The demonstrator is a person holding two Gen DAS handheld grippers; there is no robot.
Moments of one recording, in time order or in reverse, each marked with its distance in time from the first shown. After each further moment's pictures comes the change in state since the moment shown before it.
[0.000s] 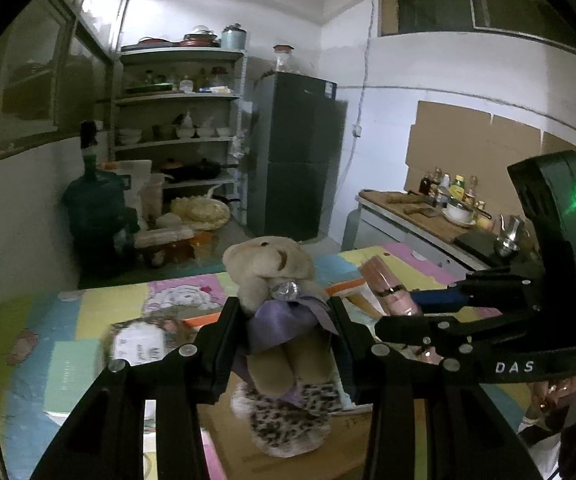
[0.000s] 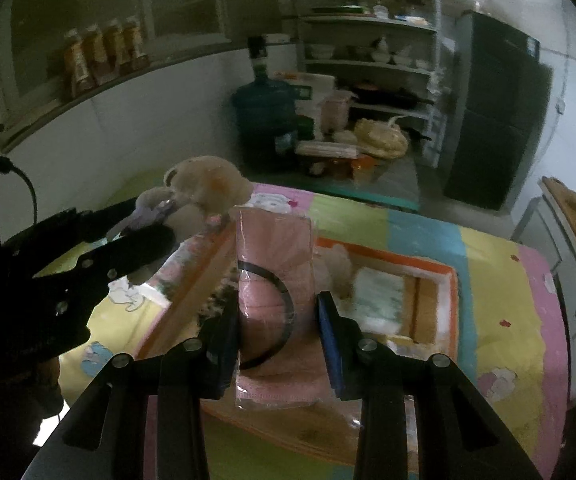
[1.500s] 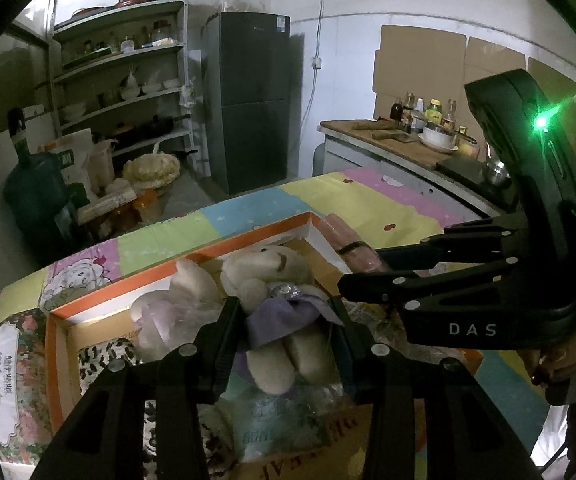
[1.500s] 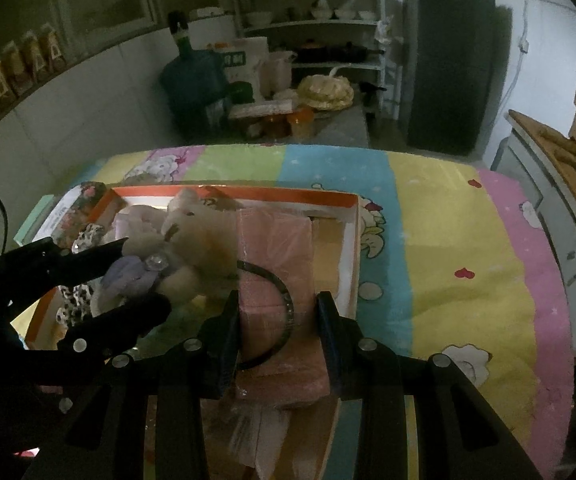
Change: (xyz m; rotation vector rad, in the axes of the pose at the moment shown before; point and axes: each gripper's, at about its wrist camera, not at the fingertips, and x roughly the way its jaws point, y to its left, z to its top) left arm 0.119 -0.091 -0.029 0.127 0.218 -0.065; right arm 0.056 -0.126 -0.041 0.144 0.108 -0.073
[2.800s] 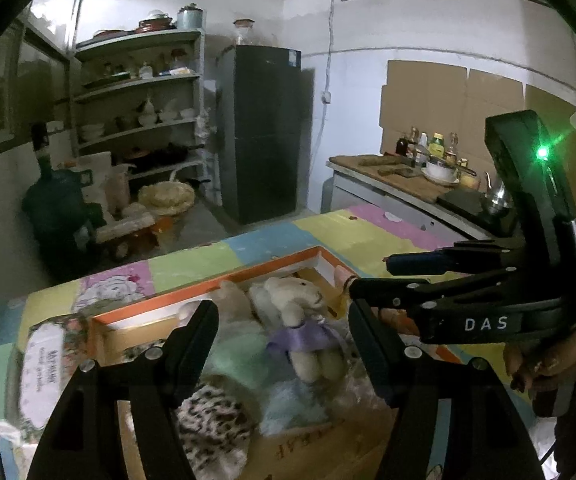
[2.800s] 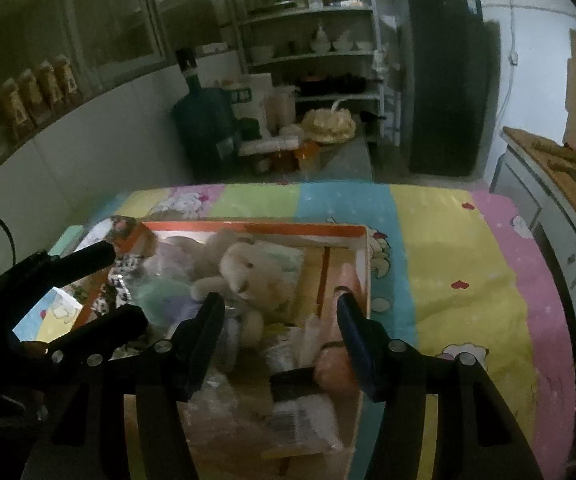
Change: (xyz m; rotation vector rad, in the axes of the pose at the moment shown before) left arm -0.061 0.012 -0.006 -0.029 -0.130 0.031; right arm -0.043 0.017 -0.006 0.030 -0.139 0.023
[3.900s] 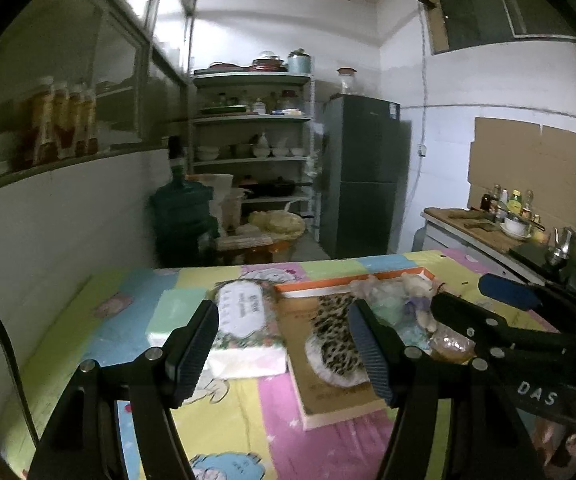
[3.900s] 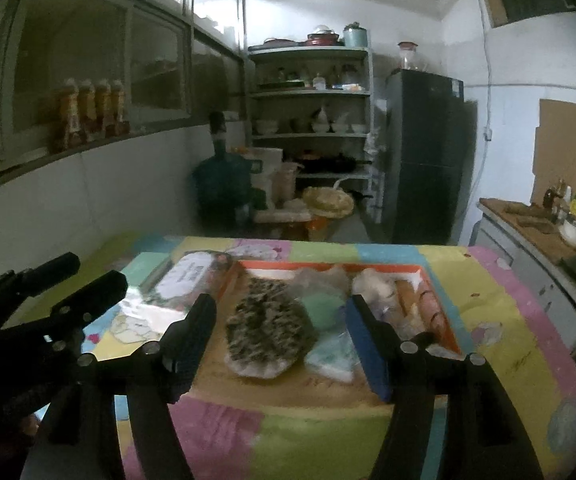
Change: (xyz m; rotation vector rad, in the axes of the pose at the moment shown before) left arm -0.169 0.067 -0.064 -0.160 -0.168 0.335; right arm -0.081 0.186 -0.066 -0.054 -0.297 -0.113
